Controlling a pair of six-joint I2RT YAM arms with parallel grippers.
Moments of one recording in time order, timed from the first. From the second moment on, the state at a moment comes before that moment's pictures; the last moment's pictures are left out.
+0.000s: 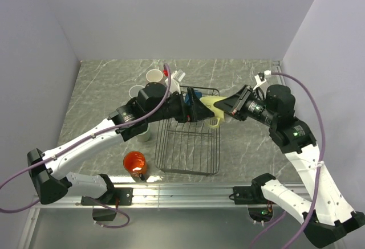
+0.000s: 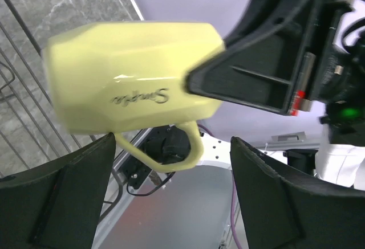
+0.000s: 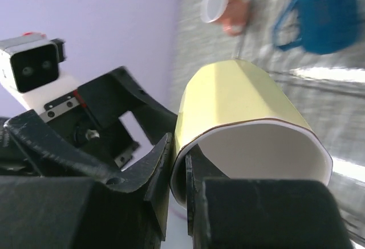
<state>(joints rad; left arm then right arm) -0.93 1.26 1.27 -0.25 0.19 -0.90 0.39 0.86 1.16 -0.61 -0.36 0.98</state>
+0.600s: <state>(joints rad) -0.91 1.22 1.27 -0.15 0.21 -0.97 0.36 0.86 1.08 -0.34 -0.46 1.15</state>
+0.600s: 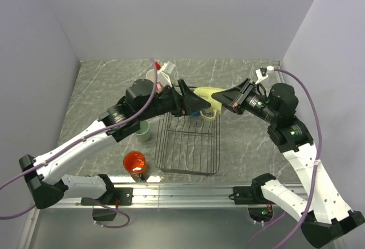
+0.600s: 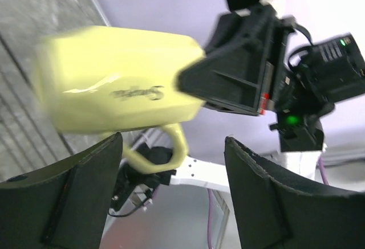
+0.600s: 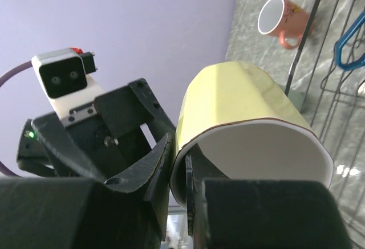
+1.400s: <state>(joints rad) -0.84 1.25 1.23 -0.10 0.33 -1.02 0.35 0.82 0.84 0.15 -0.49 1.43</state>
